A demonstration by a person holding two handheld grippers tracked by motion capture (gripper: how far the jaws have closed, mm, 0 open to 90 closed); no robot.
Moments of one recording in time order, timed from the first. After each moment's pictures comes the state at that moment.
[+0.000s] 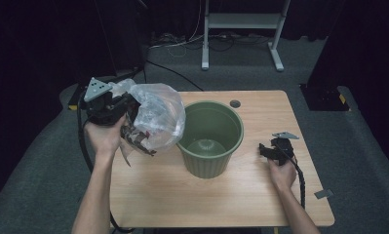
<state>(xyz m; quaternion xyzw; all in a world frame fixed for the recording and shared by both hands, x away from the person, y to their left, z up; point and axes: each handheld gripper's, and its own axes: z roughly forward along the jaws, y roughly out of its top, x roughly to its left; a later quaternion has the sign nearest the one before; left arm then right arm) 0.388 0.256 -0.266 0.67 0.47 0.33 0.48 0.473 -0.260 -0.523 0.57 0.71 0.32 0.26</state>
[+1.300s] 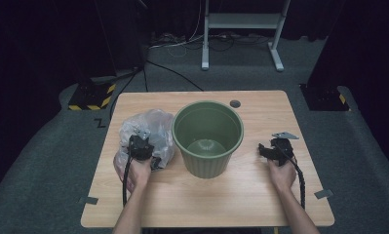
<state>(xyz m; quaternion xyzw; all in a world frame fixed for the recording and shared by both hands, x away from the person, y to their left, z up) 0.443 0.225 -0.513 0.68 0.60 0.31 0.28 0.472 -0.259 -0.523 0.56 0.72 0.32 0.26</state>
